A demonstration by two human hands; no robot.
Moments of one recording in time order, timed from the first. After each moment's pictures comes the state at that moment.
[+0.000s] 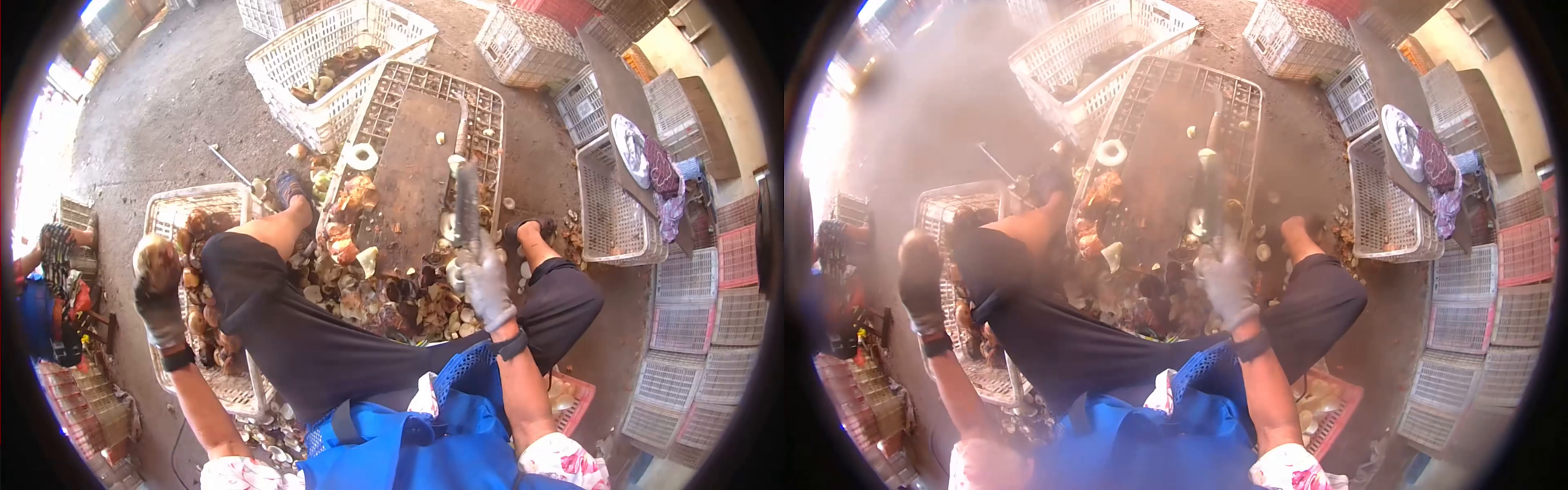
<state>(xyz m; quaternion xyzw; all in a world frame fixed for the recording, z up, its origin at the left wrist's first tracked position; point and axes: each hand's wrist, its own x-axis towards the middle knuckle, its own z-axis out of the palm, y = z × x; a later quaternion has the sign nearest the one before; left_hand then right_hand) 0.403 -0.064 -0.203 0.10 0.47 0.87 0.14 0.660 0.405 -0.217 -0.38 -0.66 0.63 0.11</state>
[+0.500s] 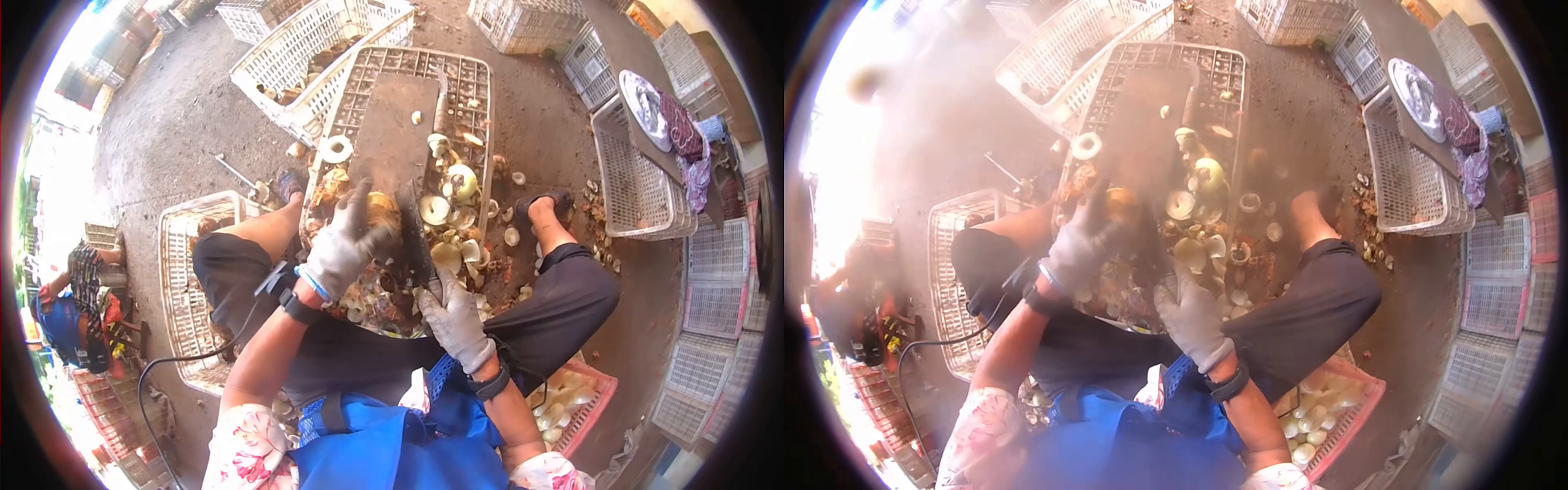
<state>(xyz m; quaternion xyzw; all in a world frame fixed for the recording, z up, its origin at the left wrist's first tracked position) 0.507 0.262 -0.199 0.28 0.79 0.45 0.30 0.711 0.360 -0.230 -0.31 -0.73 0.61 0.09</state>
